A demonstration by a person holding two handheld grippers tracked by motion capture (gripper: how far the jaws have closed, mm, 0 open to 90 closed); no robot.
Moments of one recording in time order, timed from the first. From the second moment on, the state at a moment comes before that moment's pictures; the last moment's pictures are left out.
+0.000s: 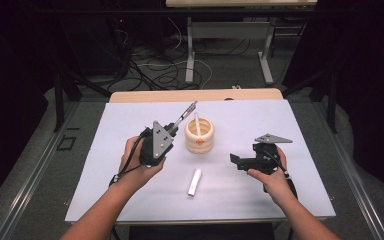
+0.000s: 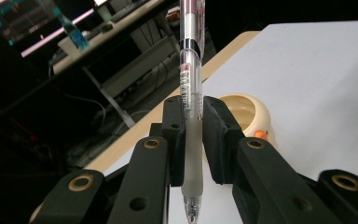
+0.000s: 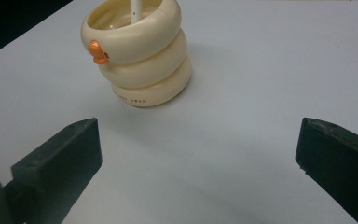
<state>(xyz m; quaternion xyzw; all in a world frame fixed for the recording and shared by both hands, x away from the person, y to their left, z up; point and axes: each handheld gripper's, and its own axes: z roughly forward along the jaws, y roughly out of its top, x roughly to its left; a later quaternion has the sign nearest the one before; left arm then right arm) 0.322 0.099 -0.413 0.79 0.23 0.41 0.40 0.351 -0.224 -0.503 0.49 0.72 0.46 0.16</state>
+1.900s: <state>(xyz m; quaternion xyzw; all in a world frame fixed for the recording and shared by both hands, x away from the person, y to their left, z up) 0.288 0.057 -0.430 0.81 -0.26 0.52 0.02 0.344 -0.213 -0.491 0.40 0.77 0.45 0.20</state>
